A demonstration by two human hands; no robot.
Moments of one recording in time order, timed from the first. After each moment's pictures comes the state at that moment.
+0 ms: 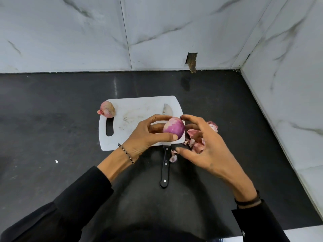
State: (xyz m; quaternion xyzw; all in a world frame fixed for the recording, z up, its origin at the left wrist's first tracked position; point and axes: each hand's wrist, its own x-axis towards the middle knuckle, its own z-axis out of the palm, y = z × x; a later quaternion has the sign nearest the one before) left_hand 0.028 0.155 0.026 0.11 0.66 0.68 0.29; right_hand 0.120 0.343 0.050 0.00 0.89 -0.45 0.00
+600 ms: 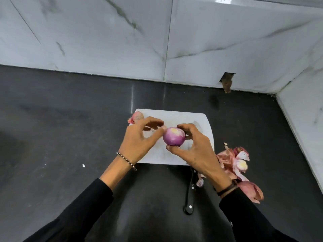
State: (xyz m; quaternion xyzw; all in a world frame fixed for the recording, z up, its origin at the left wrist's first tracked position) left_hand -0.014 0.077 0.018 0.11 0.84 0.53 -0.02; right_hand 0.025 0.269 0.010 -0.02 0.88 -0.47 0.01
